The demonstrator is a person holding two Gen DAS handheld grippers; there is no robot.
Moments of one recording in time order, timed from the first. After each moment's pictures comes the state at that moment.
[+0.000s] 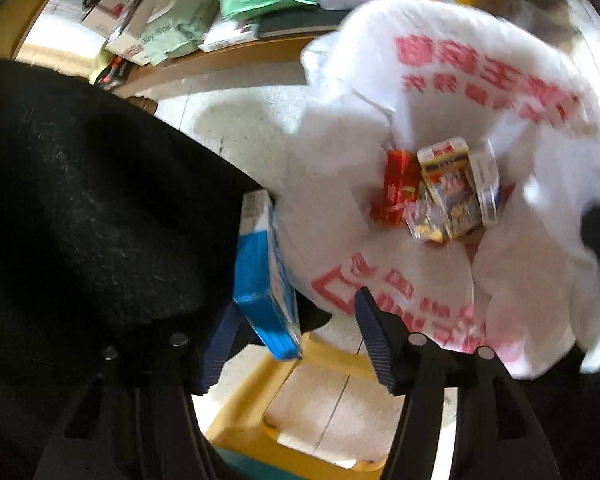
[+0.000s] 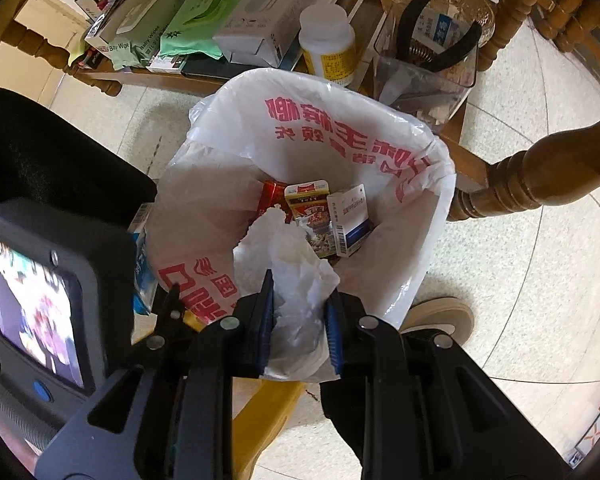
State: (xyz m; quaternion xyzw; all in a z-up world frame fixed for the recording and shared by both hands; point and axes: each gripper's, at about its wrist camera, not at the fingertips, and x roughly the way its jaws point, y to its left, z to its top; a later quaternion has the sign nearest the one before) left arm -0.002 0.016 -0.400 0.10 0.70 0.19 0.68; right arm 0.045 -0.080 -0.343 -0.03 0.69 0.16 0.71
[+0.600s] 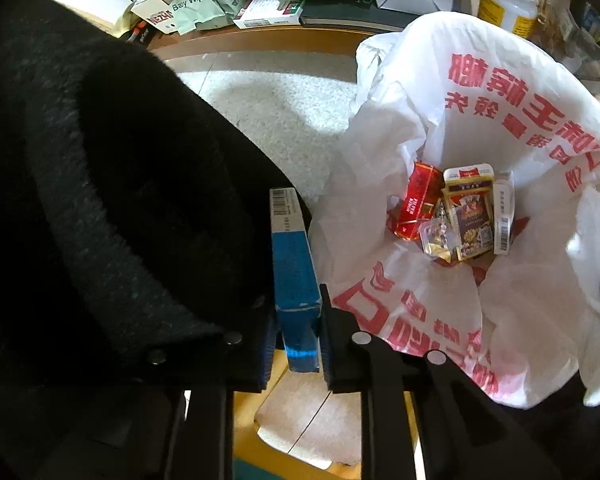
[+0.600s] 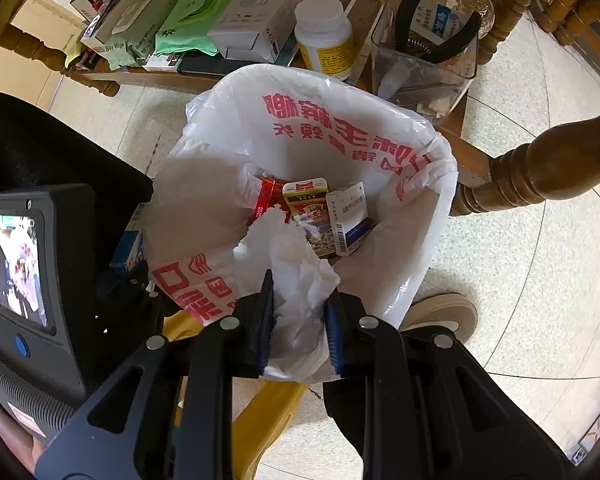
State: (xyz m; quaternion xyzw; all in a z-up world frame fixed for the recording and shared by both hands) left arm 0.000 0.035 -0.396 0.05 0.70 0.21 0.68; right arm 0.045 -0.083 -0.347 -0.02 0.69 0.16 0.71
